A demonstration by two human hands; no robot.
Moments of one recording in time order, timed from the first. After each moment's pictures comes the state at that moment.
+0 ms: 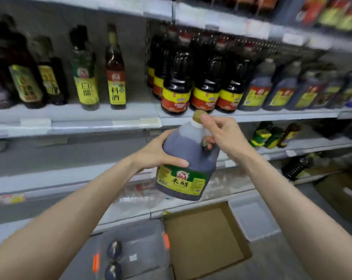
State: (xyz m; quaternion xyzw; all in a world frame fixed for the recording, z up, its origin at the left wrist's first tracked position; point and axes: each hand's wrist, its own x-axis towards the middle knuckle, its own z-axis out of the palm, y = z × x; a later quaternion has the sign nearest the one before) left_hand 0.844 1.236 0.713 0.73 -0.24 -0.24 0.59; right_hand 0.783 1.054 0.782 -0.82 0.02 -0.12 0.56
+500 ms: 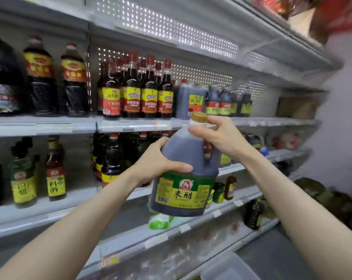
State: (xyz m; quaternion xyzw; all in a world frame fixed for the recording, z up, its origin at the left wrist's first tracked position) left_hand 0.741 1.084 0.940 0.69 -0.39 -0.09 0.60; right_hand 0.637 0.927 1.005 -0.84 -0.07 -0.29 0.45
